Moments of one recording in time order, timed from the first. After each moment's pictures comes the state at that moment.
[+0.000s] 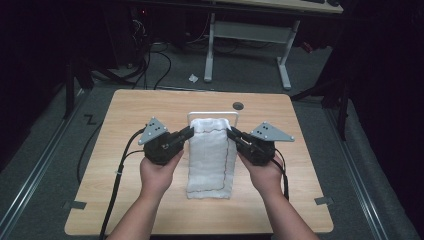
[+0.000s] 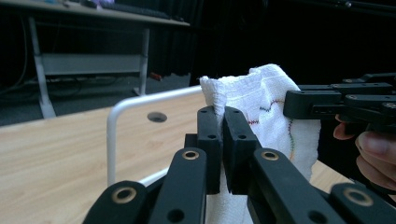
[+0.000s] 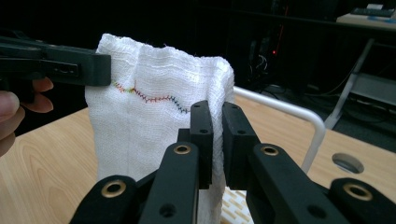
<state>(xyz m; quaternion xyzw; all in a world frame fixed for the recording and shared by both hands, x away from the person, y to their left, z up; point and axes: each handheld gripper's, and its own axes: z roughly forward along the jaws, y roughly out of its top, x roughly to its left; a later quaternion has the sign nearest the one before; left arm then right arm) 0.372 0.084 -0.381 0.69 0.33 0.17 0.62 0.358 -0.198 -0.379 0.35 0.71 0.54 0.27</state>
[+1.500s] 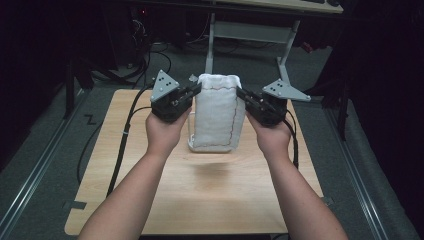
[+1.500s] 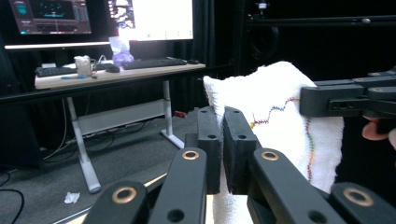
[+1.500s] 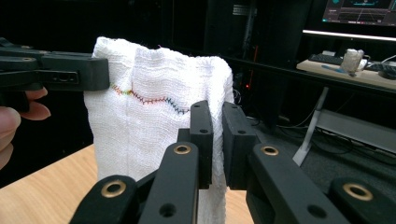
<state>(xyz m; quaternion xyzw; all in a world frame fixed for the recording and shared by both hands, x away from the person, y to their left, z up) 0.433 0.059 -0.302 0.68 0.29 0.26 0.63 0.408 -0.211 -0.299 0.35 0.67 0.56 0.32</state>
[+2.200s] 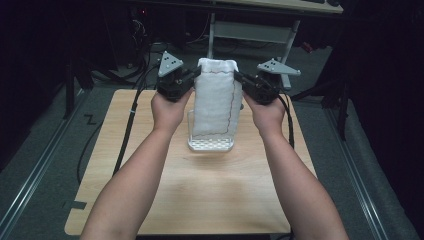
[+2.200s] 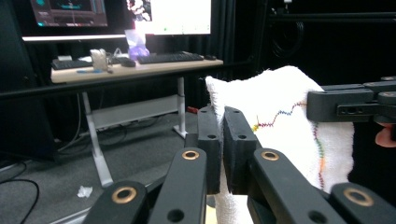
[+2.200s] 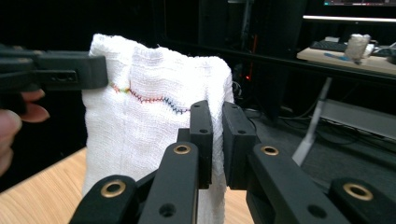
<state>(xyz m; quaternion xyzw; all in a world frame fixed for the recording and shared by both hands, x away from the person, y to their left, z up) 0.495 0.052 -0.297 0.67 0.31 0.27 0.62 0.477 -0.214 -0.295 0.37 0.68 0.56 0.30</state>
